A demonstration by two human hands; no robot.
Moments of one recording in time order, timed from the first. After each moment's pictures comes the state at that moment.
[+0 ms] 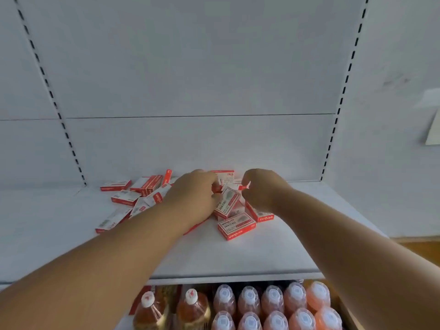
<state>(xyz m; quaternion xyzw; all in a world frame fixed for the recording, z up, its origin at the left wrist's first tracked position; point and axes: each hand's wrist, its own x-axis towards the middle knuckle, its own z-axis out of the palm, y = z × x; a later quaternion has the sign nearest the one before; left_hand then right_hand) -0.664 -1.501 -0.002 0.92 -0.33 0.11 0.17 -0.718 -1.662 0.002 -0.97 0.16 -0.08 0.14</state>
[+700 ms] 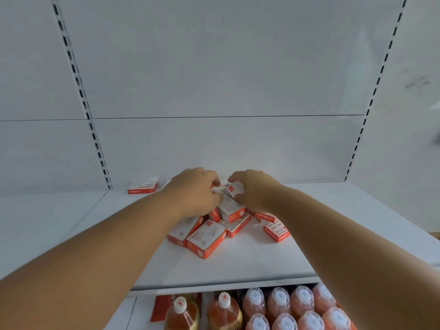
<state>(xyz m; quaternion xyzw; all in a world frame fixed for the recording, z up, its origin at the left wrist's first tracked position) -0.611 -1.421 0.013 0.93 -0.34 0.03 0.12 -0.663 -1.579 -0.001 -0.98 0.10 -0.06 0.13</state>
